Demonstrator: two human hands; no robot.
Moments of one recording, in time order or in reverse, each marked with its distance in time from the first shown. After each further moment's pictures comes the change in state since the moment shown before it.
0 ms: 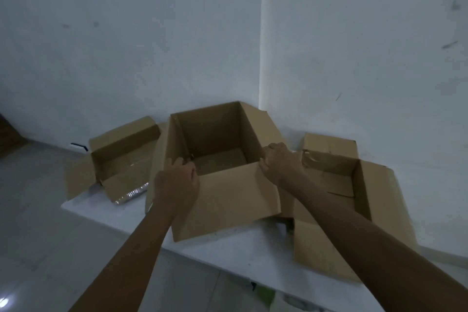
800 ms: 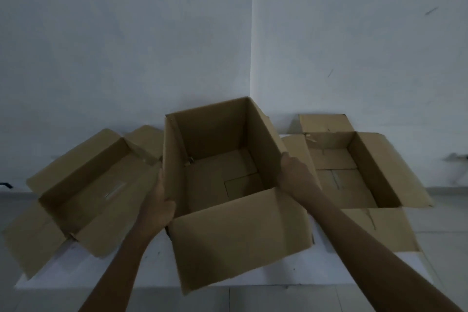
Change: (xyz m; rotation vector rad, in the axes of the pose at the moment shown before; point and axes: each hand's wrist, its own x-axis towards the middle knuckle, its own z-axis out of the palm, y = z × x) left_hand 0.095 -0.157 0.081 -0.791 -0.448 -0.119; right_hand 0.048 -0.074 0.073 0.086 -0.047 0.583
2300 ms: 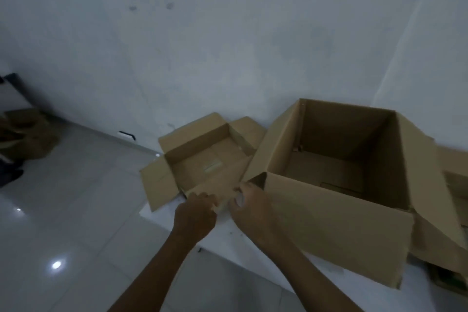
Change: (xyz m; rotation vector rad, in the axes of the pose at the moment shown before) left_hand -0.062 -0.128 -0.102 0.698 0.178 0.040; right_hand -0.103 -0.278 0.100 0.440 -0.214 -0.487
